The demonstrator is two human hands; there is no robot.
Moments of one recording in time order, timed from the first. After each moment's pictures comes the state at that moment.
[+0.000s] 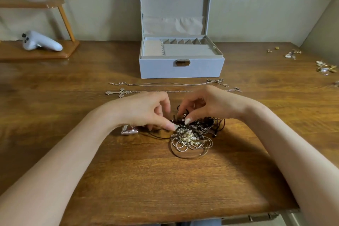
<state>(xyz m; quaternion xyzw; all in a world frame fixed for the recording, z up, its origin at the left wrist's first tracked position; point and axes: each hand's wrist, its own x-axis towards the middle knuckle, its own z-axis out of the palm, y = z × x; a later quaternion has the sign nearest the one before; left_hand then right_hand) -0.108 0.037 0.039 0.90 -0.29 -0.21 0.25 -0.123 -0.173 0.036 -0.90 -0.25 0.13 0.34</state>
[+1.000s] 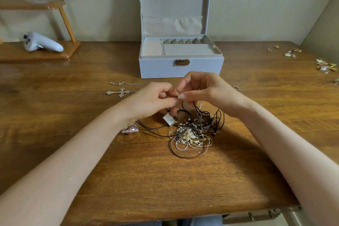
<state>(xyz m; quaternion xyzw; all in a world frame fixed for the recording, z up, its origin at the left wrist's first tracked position) -0.107 0.021 0.031 0.83 -0.27 -0.15 0.47 -0.120 -0.165 0.035 -0.80 -0.21 0.06 0.57</state>
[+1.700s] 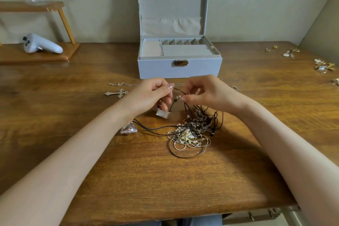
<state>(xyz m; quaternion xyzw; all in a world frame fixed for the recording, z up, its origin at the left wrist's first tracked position) -0.104 0.021 0.031 0.81 -0.21 -0.11 0.54 -0.118 -0.170 0.035 -0.90 -0.19 -0.01 0.40</state>
